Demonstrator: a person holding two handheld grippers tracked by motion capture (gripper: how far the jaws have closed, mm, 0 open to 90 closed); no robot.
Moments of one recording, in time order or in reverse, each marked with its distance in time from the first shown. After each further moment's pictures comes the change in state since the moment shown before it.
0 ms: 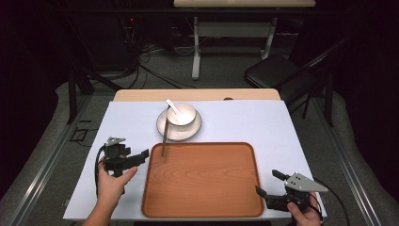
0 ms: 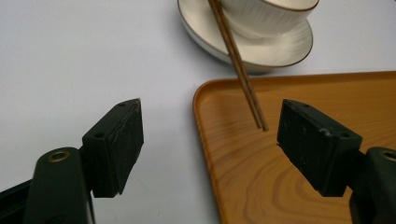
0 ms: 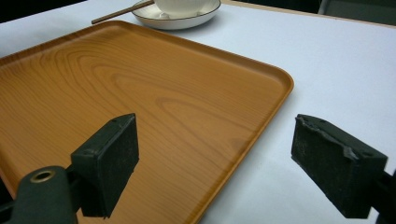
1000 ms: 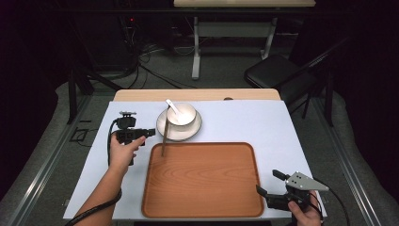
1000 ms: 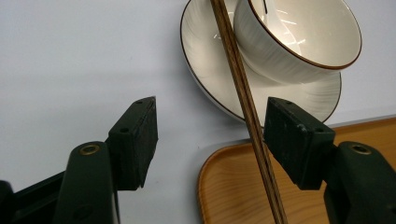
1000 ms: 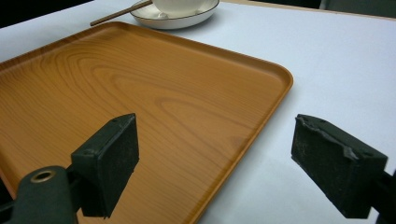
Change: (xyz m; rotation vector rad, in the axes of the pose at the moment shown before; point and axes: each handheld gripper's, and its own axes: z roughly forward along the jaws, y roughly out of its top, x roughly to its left) left arm 0.016 0.065 0.066 0.112 -0.022 -0.052; right arm -0.003 0.000 0.001 0.004 0.006 0.026
